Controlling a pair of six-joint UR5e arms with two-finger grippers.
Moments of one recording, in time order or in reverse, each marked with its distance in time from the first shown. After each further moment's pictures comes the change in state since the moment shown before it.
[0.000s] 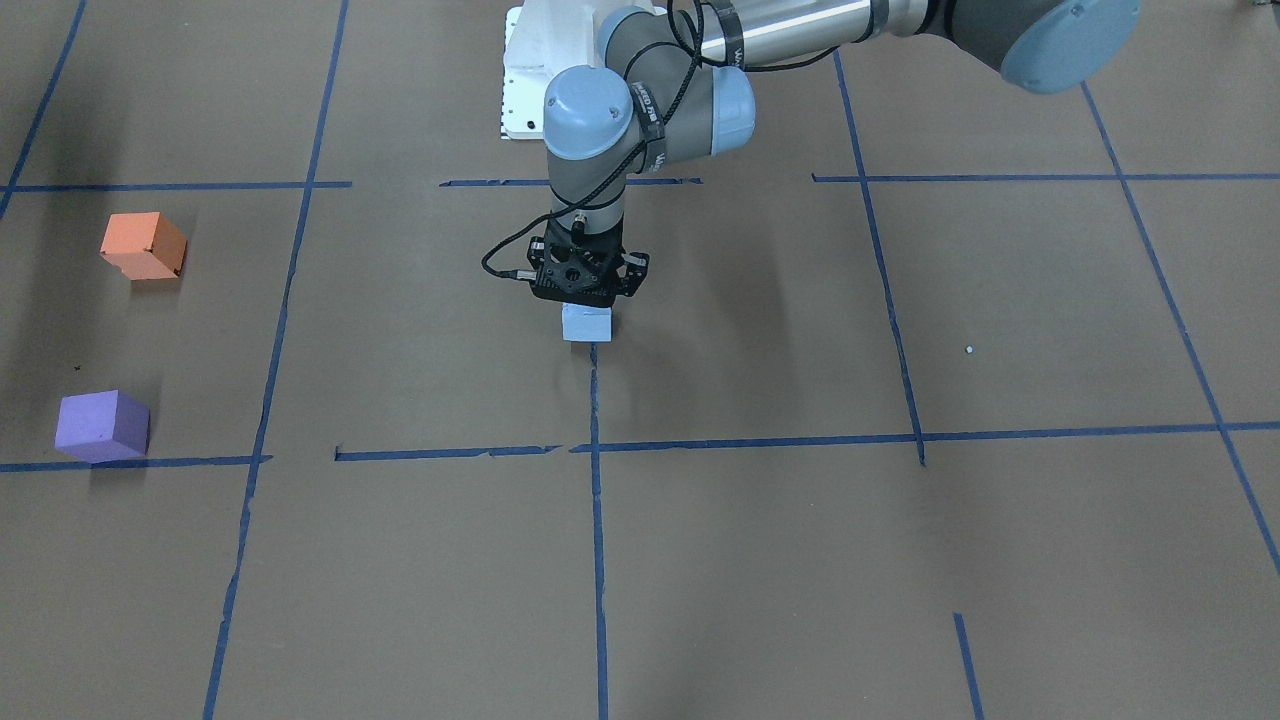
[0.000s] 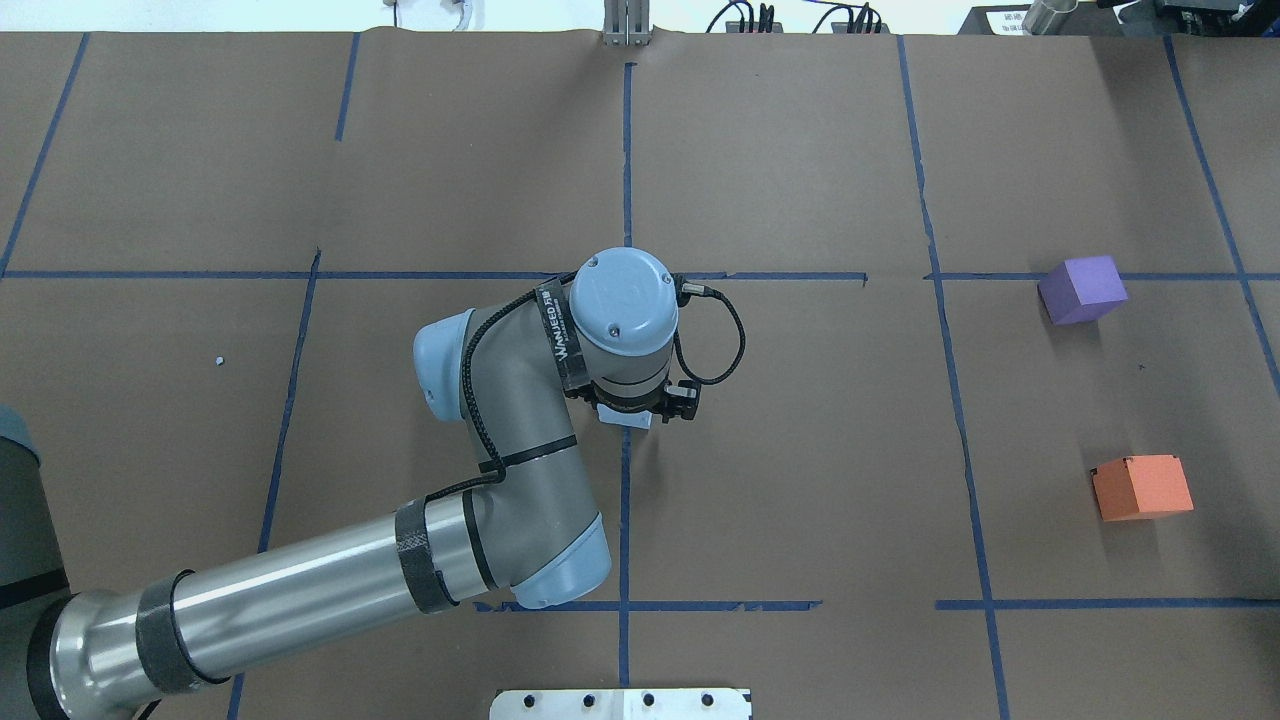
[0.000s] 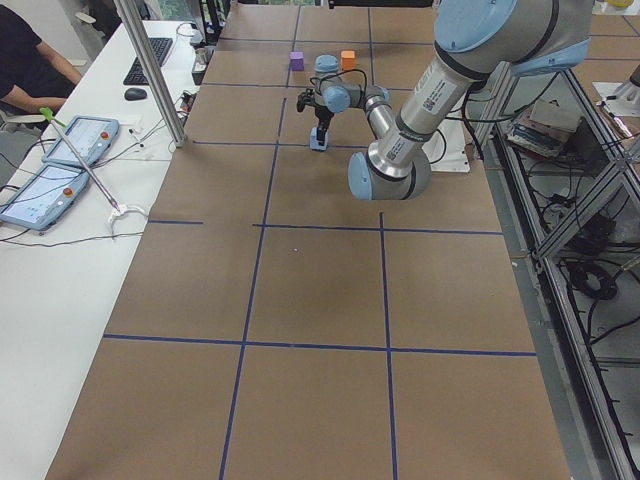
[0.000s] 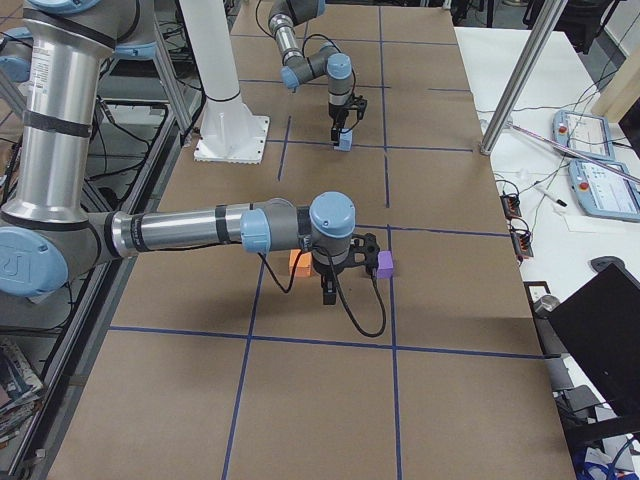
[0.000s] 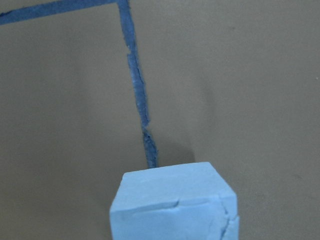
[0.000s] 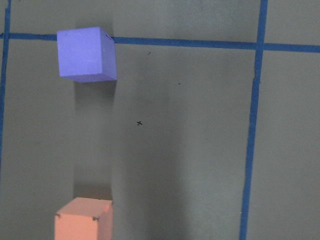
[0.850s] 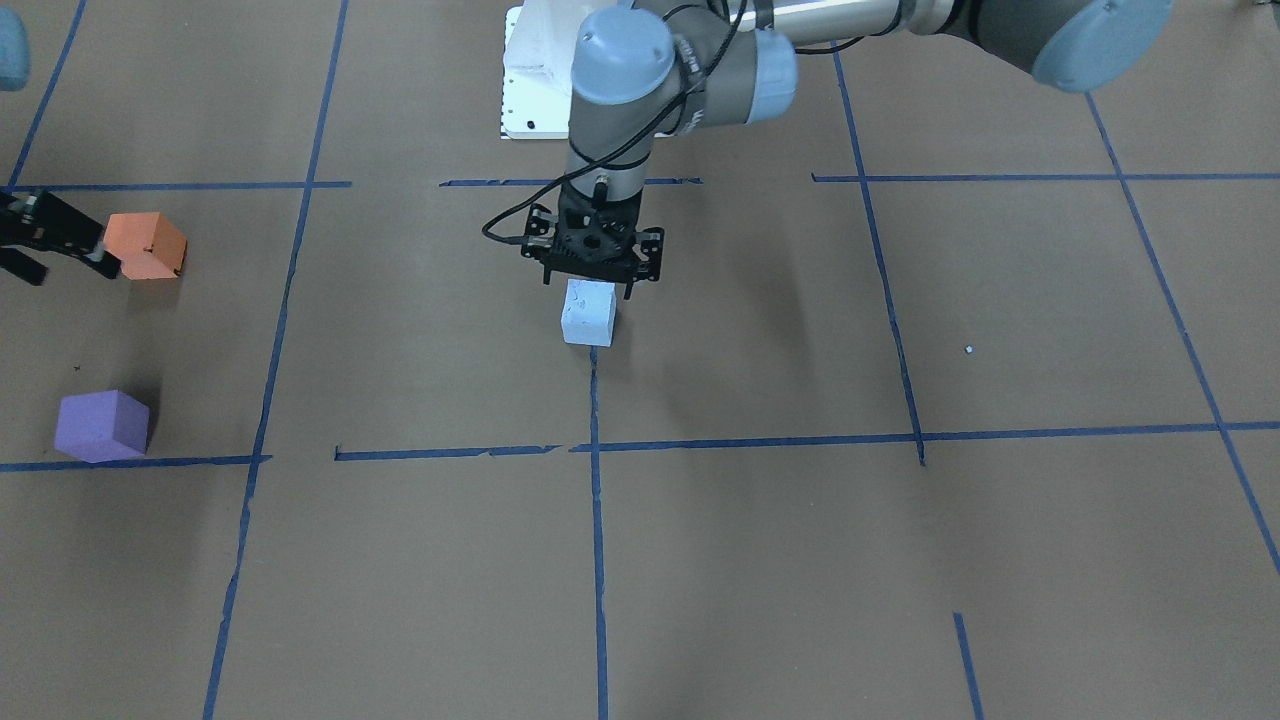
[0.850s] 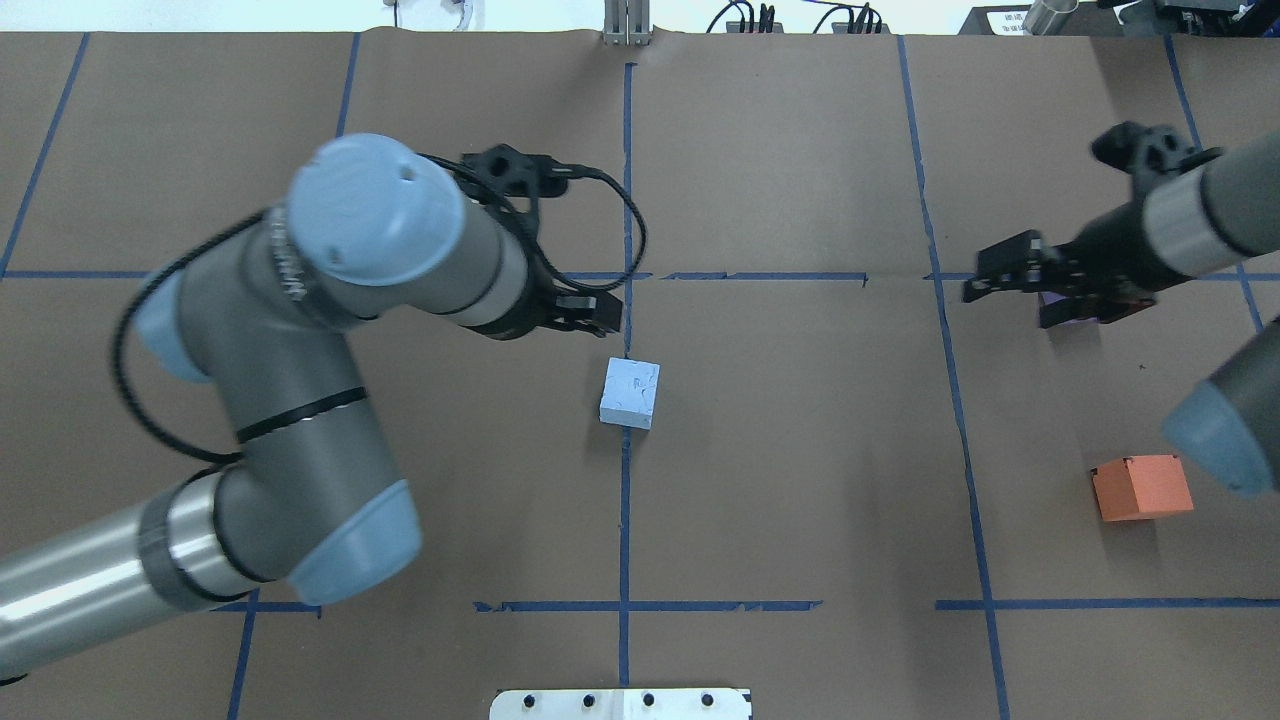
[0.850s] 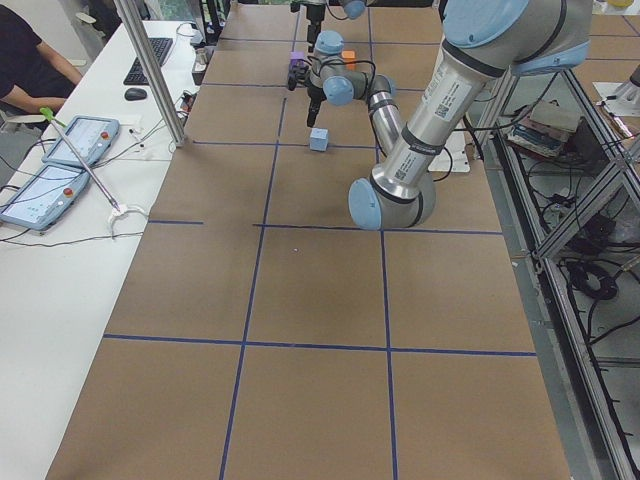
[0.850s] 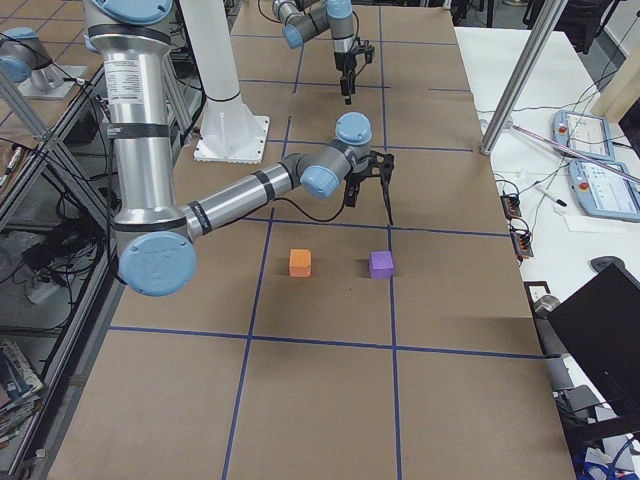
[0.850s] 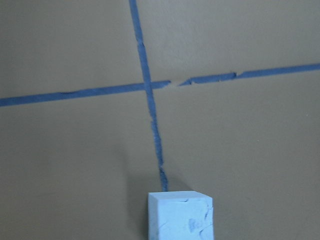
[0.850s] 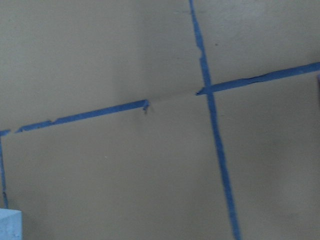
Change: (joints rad) left arm -0.151 0.271 -0.532 0.003 -0.010 -0.046; right arm -0.534 0.347 0.006 0.393 -0.226 1.108
